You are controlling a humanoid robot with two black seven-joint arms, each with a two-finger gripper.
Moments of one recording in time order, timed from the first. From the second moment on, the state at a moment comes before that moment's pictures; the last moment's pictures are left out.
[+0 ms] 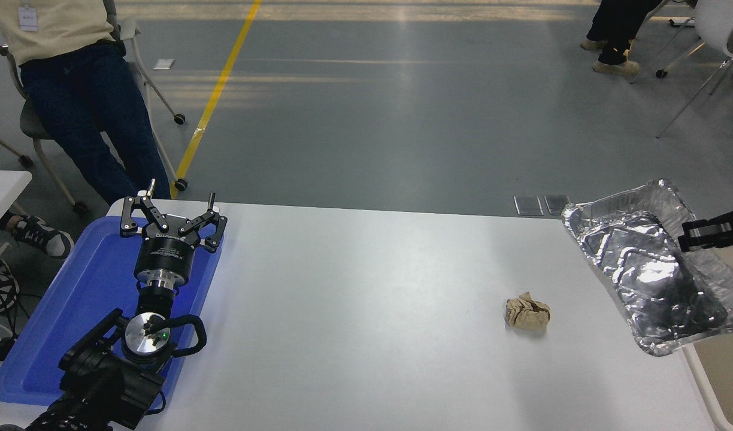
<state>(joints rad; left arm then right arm) -0.50 0.10 -1.16 -0.54 -0.09 -0.64 -0.36 2.36 -0.73 -1.57 1.62 -0.73 0.32 0.16</state>
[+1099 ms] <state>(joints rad) -0.50 0.10 -1.16 -0.54 -0.09 -0.64 -0.36 2.13 -1.01 -1.61 1.25 -0.96 0.32 0.16</state>
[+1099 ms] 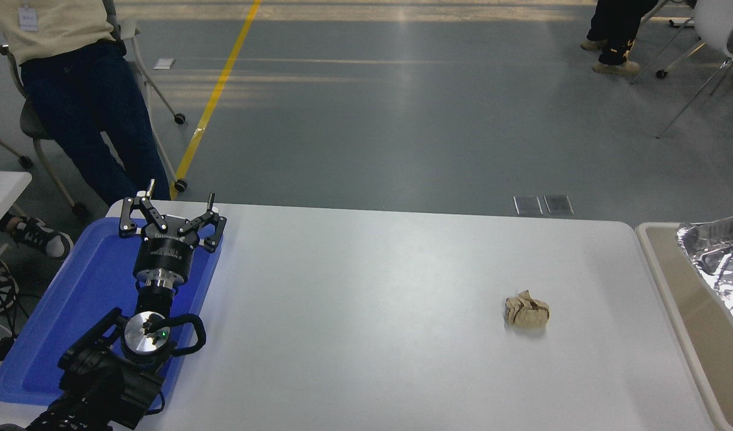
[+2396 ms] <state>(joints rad) -0.50 0.10 -1.16 -0.54 -0.09 -0.64 -0.36 0.72 -0.65 -0.86 0.12 -0.71 0.10 0.18</state>
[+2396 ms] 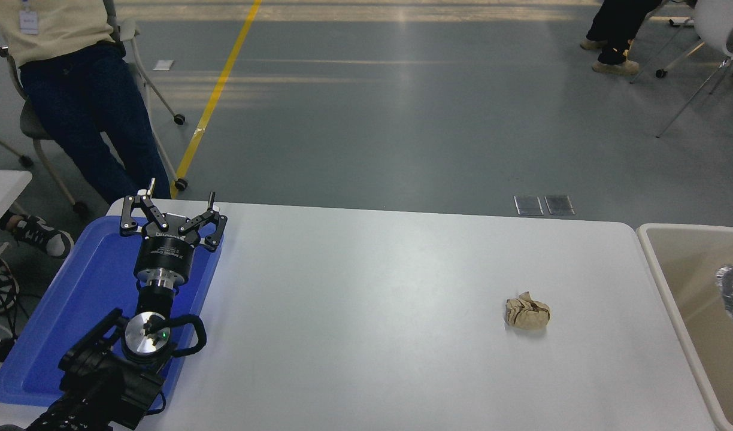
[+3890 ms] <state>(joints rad) -0.51 0.10 -1.16 -0.54 -0.09 -0.64 -0.36 0.91 -0.53 -0.85 0.14 -0.59 0.23 0.25</state>
